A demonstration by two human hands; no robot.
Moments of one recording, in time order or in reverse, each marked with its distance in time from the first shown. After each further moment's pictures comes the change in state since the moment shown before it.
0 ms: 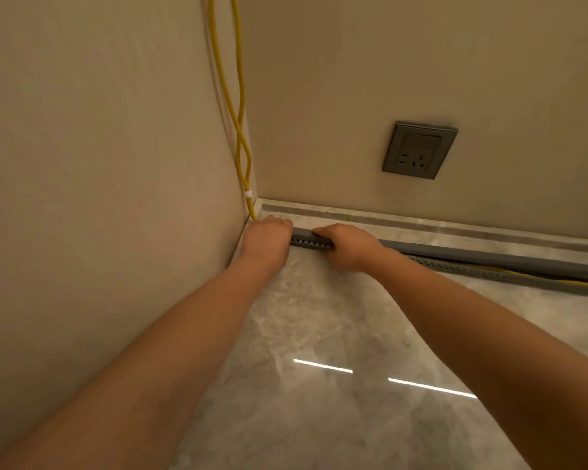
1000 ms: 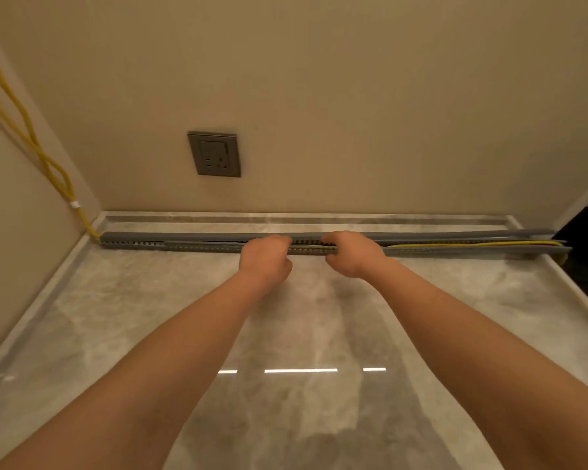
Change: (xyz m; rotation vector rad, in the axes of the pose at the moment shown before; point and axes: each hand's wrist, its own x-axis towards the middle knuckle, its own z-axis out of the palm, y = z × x) left_hand -0.012 0.311 -0.069 -0.254 -0.072 0.114; right_hand -0.230 0.237 -0.038 0.090 0.193 0.326
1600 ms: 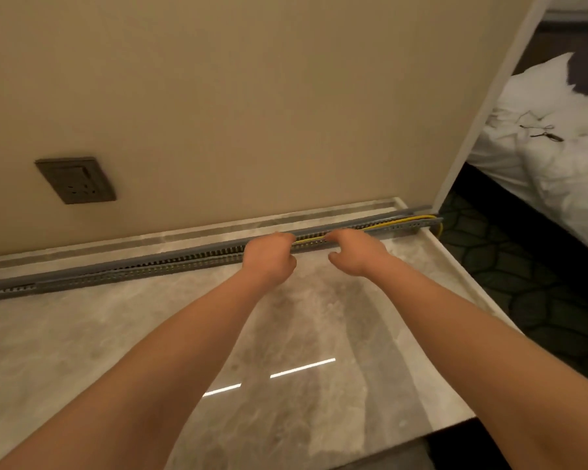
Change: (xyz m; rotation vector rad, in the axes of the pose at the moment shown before) left_hand 0.034 0.191 0.008 -0.017 0.026 0.246; right_hand -0.070 0.179 -0.047 0.017 0.076 0.218
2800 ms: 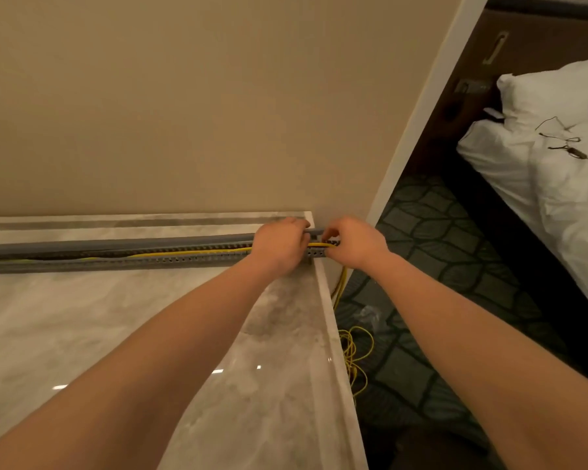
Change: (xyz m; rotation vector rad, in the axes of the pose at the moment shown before) left_hand 0.197 0.250 0.074 -0.122 0.022 -0.050; right_hand 0.122 0.286 -0.061 -0.026 -0.014 -0.144
